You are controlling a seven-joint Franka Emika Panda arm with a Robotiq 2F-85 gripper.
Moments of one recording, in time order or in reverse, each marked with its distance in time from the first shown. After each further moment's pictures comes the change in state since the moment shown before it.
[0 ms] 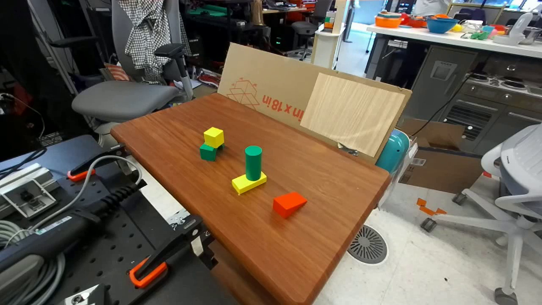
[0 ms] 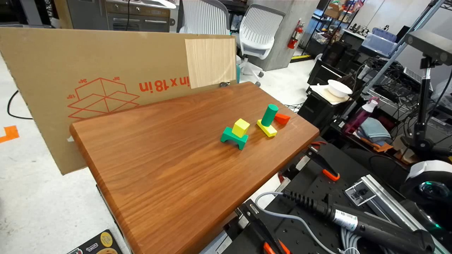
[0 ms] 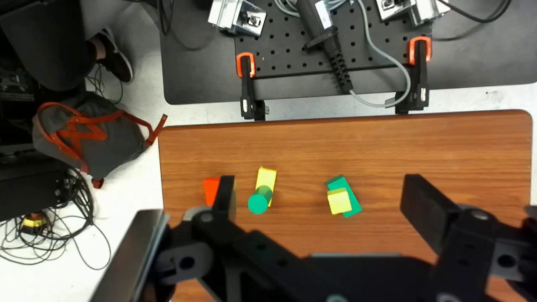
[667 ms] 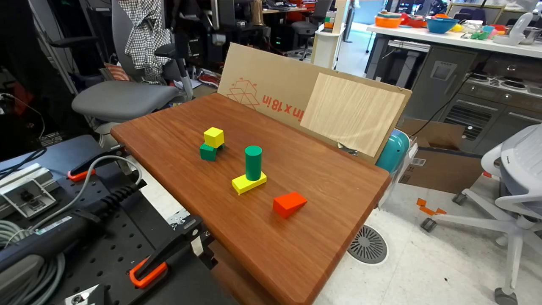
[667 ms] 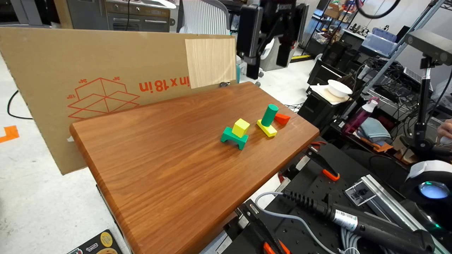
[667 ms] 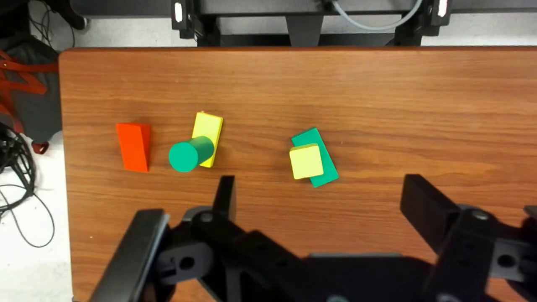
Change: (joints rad) arm 0.029 0.381 0.014 0.022 -0.023 0.388 0.030
